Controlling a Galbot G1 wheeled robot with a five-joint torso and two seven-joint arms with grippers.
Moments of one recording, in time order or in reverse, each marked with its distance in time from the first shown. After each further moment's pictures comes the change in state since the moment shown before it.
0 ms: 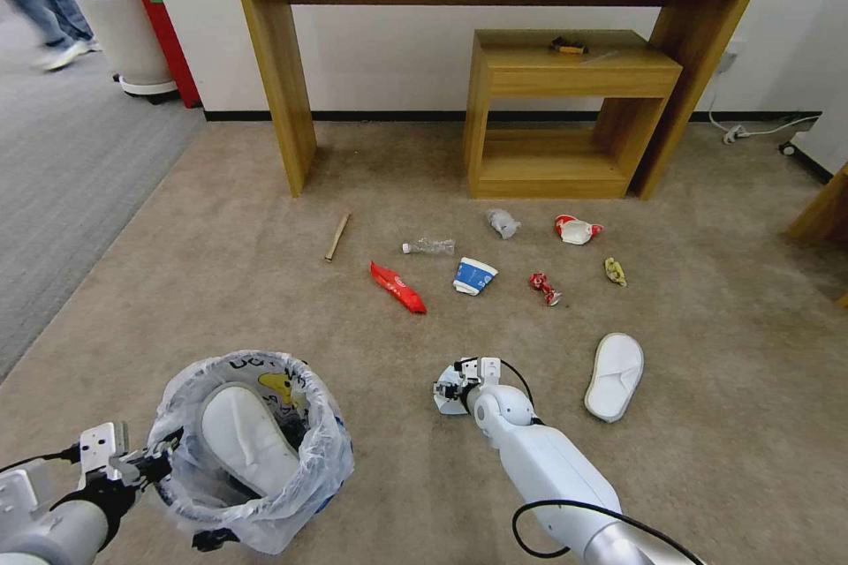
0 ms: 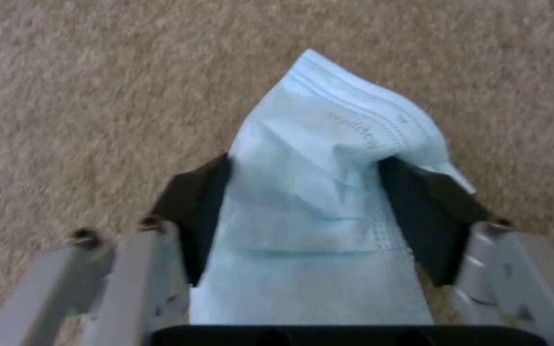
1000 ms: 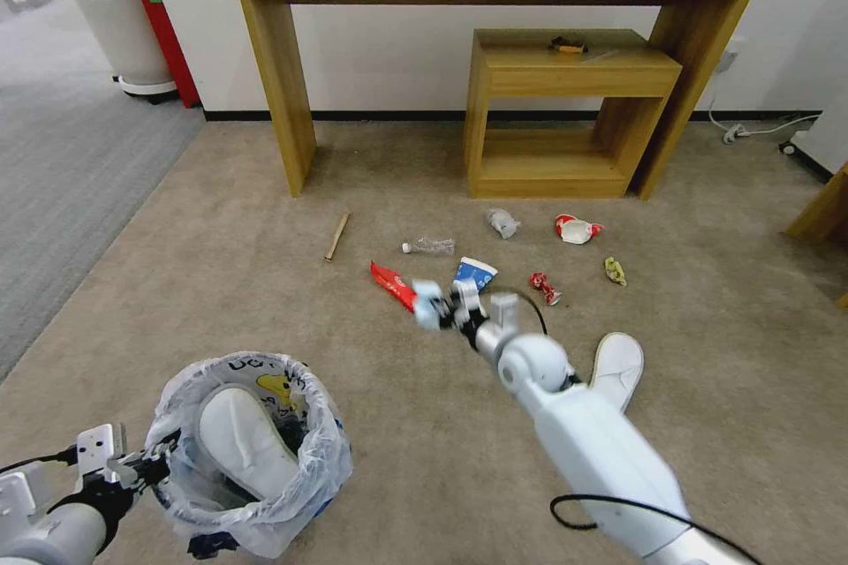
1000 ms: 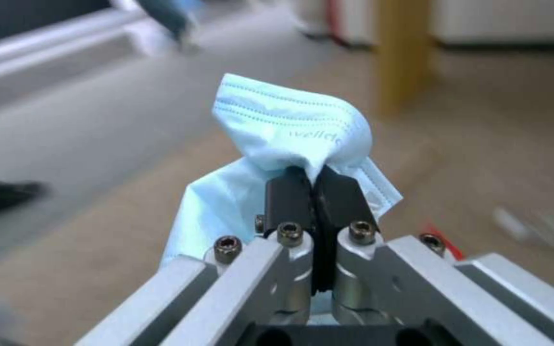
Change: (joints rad) left arm 0.010 -0.015 0.009 -0.017 0.012 0.000 -0.031; right arm 0.083 -0.230 -0.121 0.800 0.049 0.012 -0.251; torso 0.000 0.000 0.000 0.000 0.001
